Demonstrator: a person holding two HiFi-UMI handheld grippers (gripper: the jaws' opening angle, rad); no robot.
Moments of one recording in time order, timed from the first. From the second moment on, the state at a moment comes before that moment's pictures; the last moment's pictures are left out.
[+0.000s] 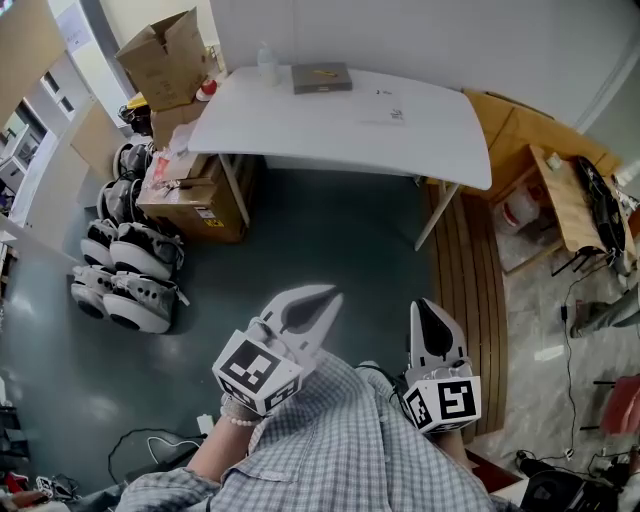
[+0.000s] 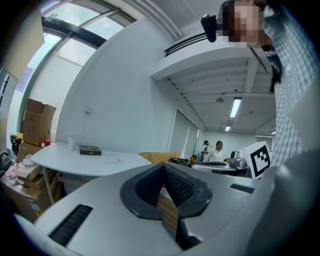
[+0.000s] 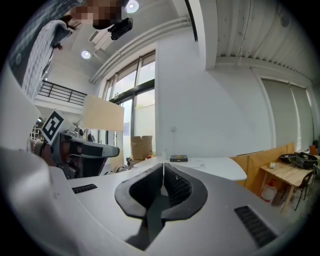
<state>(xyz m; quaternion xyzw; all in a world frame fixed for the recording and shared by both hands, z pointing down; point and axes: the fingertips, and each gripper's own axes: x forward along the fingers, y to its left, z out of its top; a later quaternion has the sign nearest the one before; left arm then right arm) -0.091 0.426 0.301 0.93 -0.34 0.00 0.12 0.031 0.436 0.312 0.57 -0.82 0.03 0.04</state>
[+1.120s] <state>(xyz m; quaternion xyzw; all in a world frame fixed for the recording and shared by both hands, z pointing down) -0.074 0.372 0.308 0.92 -0.36 0.01 0.13 0.045 0.374 0.318 0.55 -0.83 0.02 0.06</state>
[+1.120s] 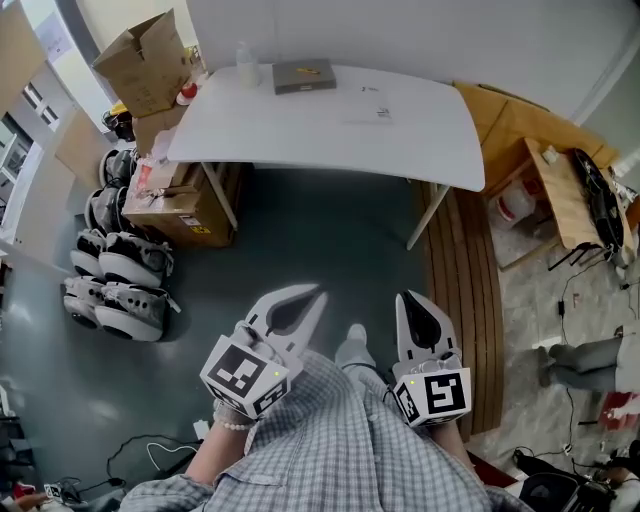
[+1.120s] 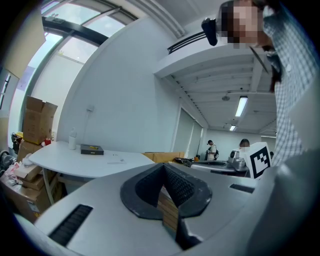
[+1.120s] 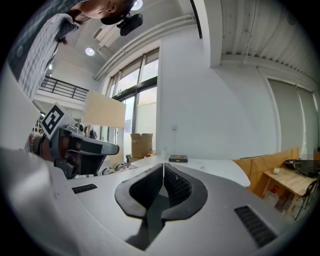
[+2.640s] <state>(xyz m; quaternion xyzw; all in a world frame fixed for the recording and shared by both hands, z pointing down) 0.037 0.210 0.300 0.90 -0.41 0.02 0.14 0.157 0.196 0.315 0.51 -0.86 0.02 0.05</state>
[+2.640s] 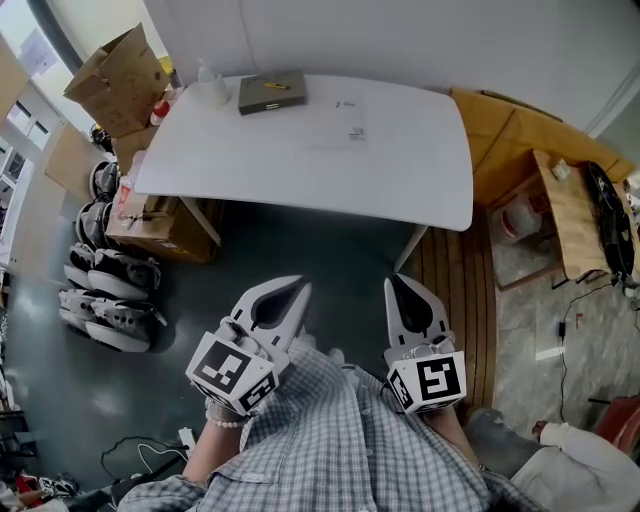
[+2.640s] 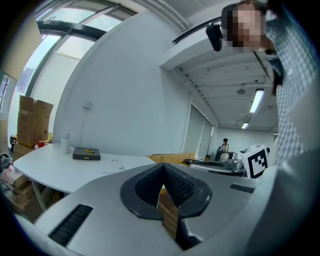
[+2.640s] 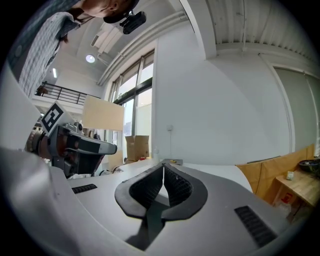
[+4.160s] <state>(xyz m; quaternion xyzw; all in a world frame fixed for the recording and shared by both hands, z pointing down) -0.033 -0.015 0.306 0.93 -0.34 0.01 0.14 0.088 -0.007 0.316 0.57 -0.82 0.01 0.07</state>
